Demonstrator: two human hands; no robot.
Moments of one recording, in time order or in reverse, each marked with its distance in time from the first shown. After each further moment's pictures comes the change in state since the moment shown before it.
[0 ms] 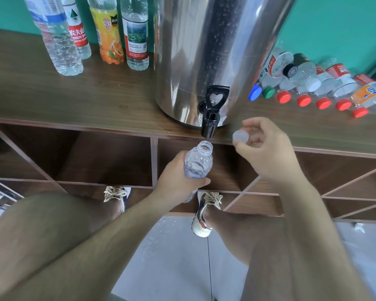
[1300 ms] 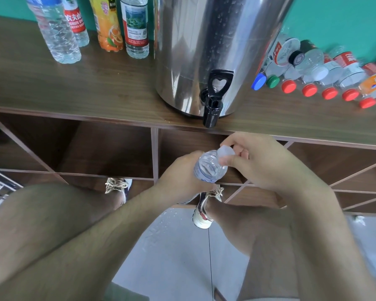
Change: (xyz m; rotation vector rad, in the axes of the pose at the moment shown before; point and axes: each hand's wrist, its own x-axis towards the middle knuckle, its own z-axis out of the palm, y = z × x) left_hand -0.011 0.019 -0.001 0.231 -0.187 0.150; right_hand -0.023 -0.029 -0.007 -0.341 -0.463 -0.088
